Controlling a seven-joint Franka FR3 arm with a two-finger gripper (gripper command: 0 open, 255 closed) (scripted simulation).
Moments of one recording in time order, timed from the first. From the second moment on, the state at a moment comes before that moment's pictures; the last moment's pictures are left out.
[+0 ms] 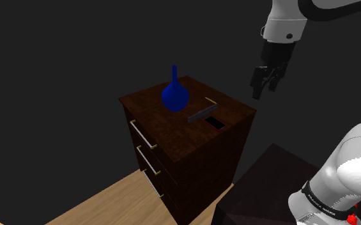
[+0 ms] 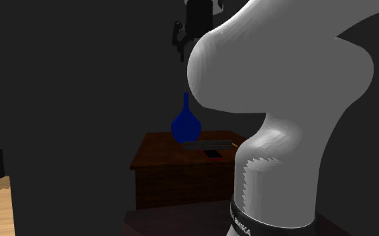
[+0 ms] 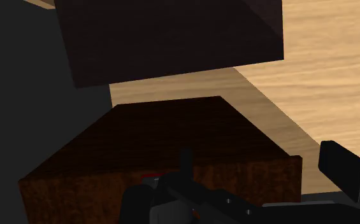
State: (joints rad) arm 0.01 -0.82 0.07 -2.42 0.08 1.56 0.13
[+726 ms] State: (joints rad) arm 0.04 -0.61 -0.08 -2.47 -0.05 1.81 -0.24
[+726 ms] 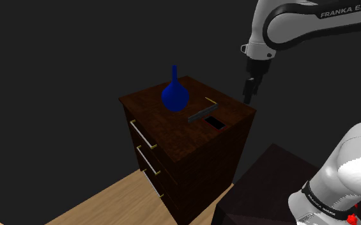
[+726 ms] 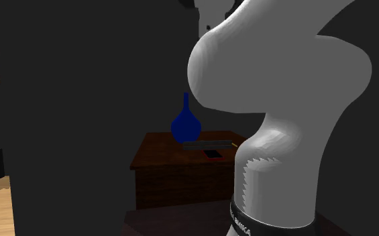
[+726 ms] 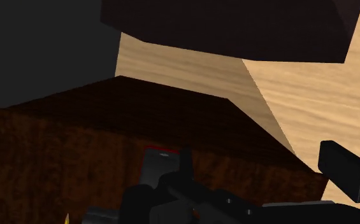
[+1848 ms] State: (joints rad) arm 0.09 0.03 -0.23 -2.22 -0.07 2.23 -0.89
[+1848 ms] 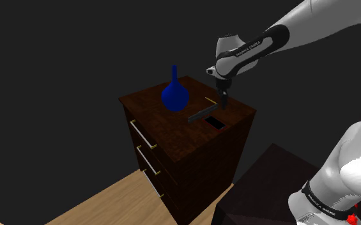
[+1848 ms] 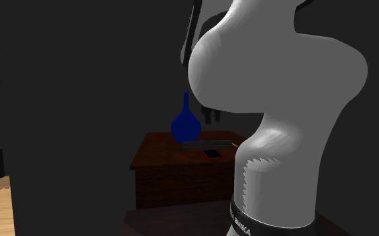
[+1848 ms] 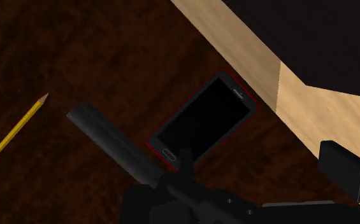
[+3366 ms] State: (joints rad) arm 0.06 0.56 -0.14 -1.85 -0.02 2.41 -1.26
